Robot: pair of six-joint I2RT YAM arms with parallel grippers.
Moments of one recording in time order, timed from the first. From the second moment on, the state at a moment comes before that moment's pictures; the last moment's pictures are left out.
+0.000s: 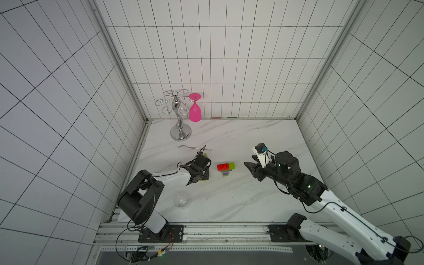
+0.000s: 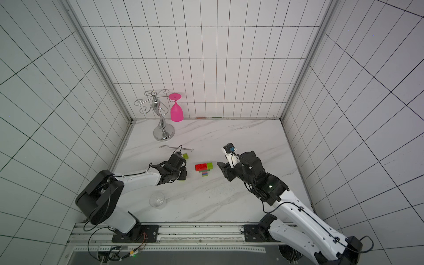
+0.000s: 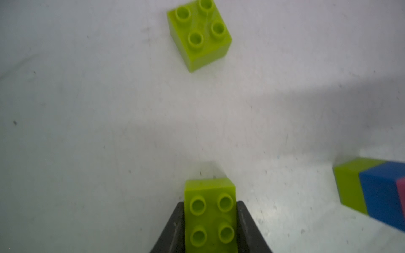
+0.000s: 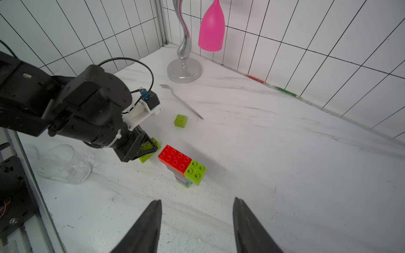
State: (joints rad) left arm -0.65 1.52 0.70 -0.22 -0.12 -0.56; right arm 0.71 0.84 0.84 -0.42 0.00 0.03
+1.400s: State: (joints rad) left arm -1.03 0.27 0.81 -0.62 -0.59 -0.50; right arm 1.19 1.30 0.95 -0.76 0.43 1.11
